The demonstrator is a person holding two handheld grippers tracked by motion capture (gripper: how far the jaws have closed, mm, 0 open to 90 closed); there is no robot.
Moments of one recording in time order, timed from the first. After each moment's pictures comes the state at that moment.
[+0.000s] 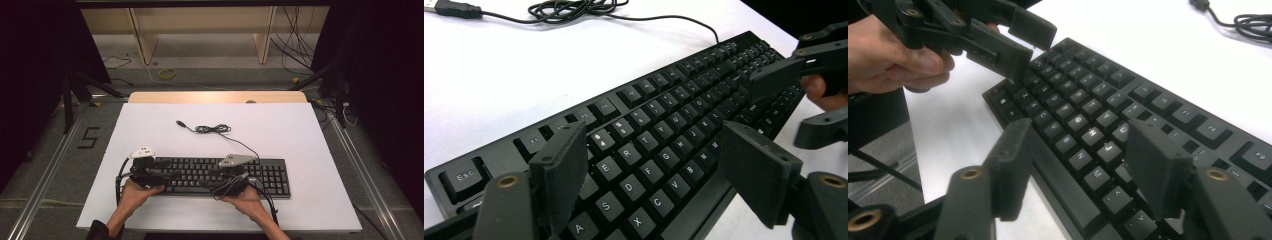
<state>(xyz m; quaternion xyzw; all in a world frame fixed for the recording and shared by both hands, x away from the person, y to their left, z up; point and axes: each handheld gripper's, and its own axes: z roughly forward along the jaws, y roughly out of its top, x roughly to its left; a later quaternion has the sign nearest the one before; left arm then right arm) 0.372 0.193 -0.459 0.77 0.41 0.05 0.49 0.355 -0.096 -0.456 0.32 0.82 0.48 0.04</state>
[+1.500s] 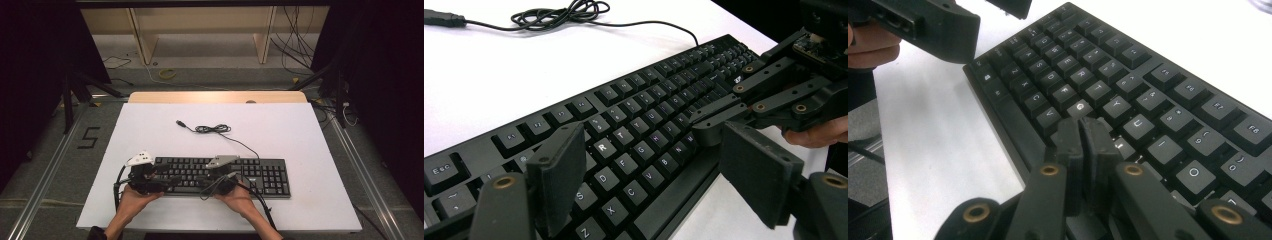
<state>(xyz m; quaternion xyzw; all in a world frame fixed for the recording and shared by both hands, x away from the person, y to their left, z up) 0.354 0.193 -0.458 0.77 0.39 0.05 0.50 0.365 -0.070 -0.472 0.31 0.85 0.43 0.04</state>
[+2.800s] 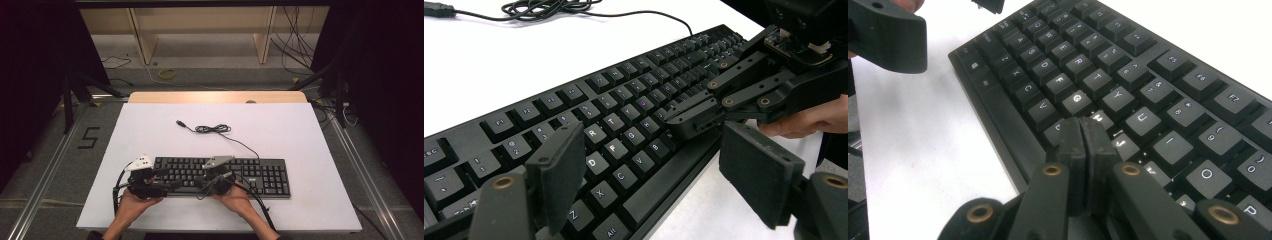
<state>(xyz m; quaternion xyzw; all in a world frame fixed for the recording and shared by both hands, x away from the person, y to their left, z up) 0.344 0.192 -0.461 0.77 0.38 0.05 0.50 0.369 -0.062 -0.481 0.31 0.86 0.41 0.04</state>
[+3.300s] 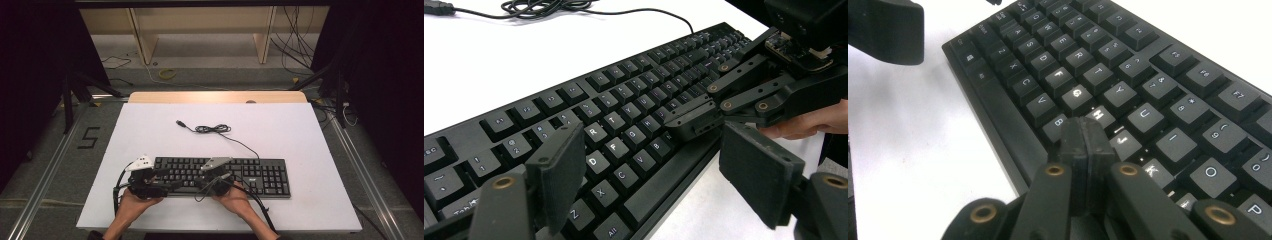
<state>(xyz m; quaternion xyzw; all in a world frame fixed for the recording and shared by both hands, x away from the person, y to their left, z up) 0.345 0.192 -0.462 0.78 0.38 0.05 0.50 0.367 -0.058 -0.483 0.31 0.86 0.39 0.05</state>
